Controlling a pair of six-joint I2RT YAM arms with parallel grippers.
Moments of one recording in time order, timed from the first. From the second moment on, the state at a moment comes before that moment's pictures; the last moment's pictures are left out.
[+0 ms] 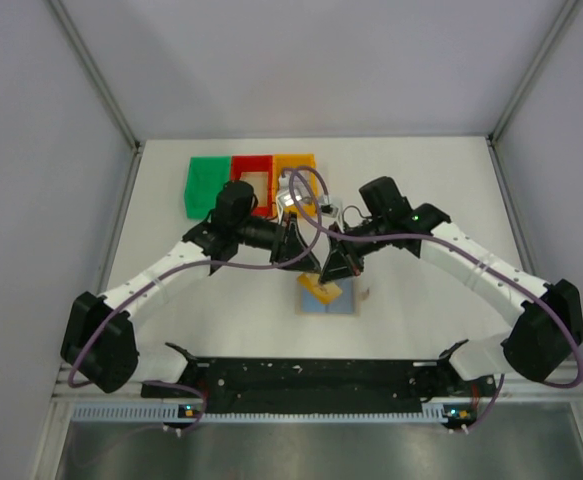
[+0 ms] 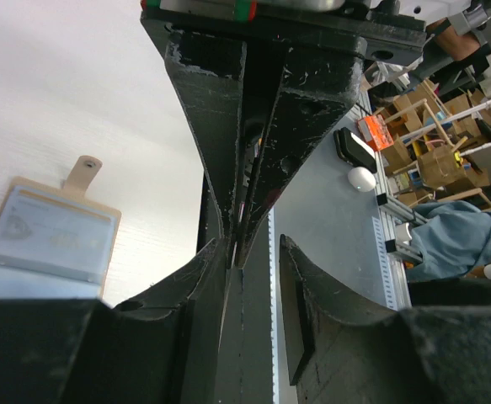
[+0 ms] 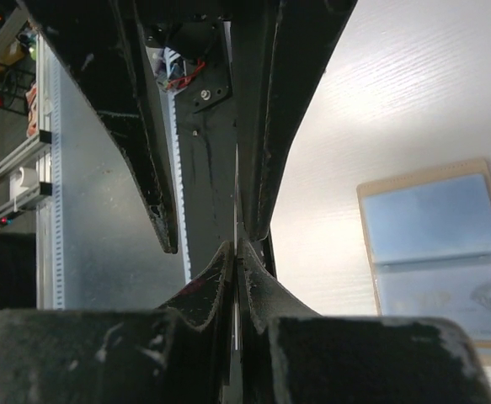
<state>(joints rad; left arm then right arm) -0.55 1.34 0.95 0.04 1.15 -0.42 0.64 1.38 1.17 -0.67 -0.94 -0.09</state>
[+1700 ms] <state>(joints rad) -0.01 1.66 1.09 0.26 0.62 -0.22 0.51 1.10 0.93 -0.49 -0.57 0.10</state>
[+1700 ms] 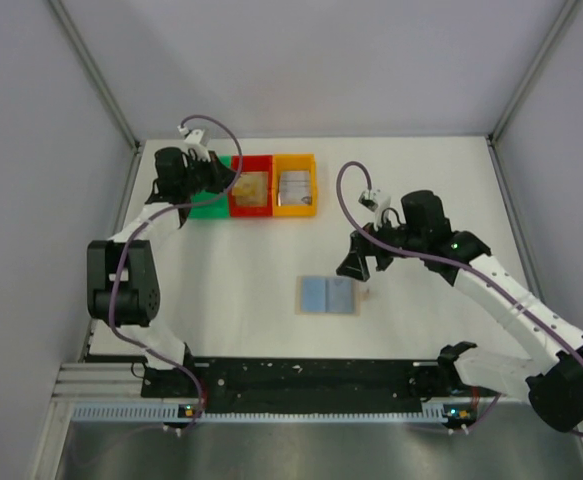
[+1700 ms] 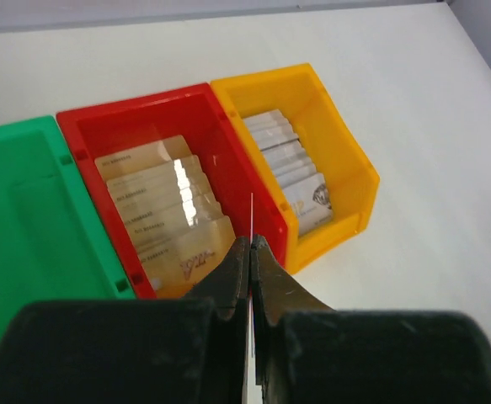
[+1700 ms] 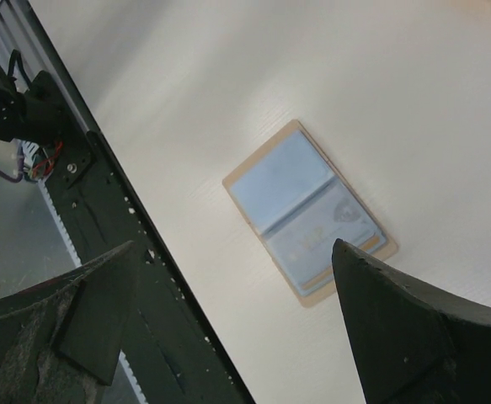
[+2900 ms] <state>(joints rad) -0.05 2.00 1.39 -0.09 0.51 -0.17 0.51 1.14 0.93 -0.48 -0.59 0.09</state>
